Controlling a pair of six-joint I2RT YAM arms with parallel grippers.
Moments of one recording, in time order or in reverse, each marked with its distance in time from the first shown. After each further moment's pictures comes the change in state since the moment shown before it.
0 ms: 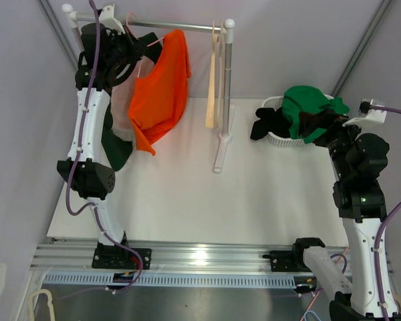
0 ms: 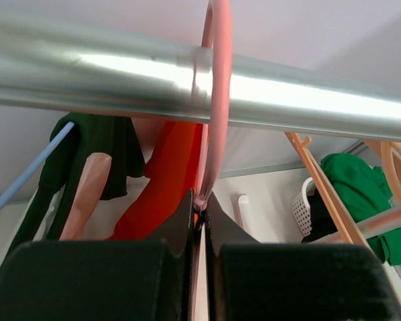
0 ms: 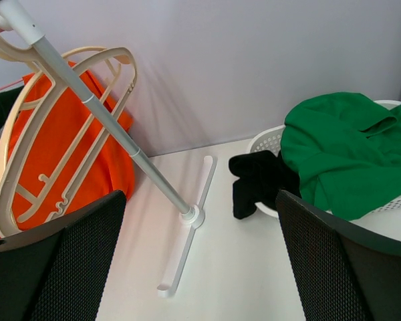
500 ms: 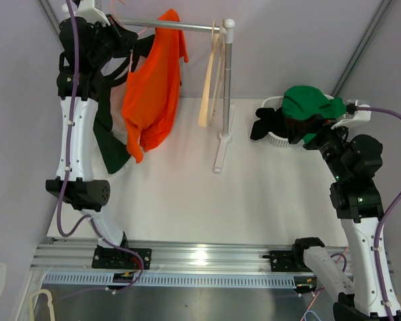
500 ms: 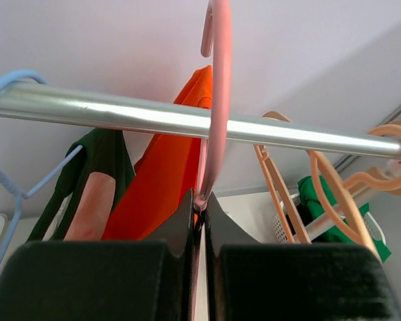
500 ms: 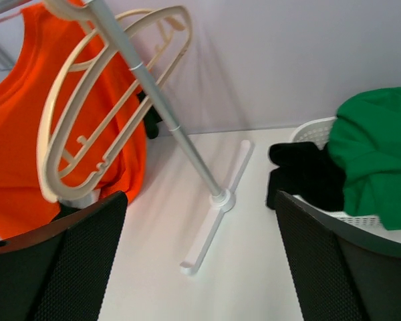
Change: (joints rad) left arm -0.008 -0.145 0.004 -0.043 -0.037 -0.037; right arm 0.034 -0.010 -0.033 0.022 -0.121 0.000
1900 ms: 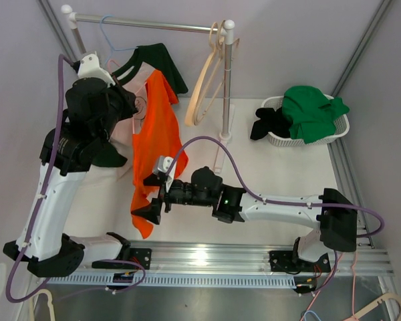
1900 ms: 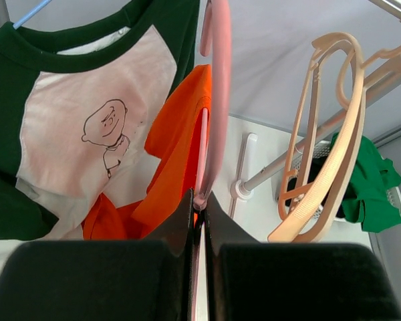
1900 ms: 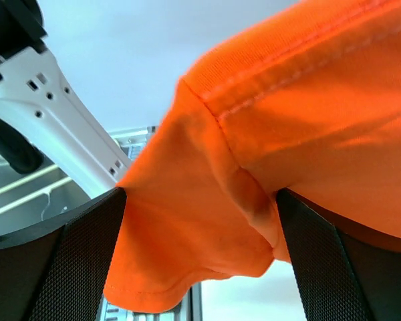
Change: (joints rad) left arm -0.414 -0.586 -0.489 -0.339 -0.705 -0.131; right arm 1.194 0.782 0.008 0.769 -0.063 -0.230
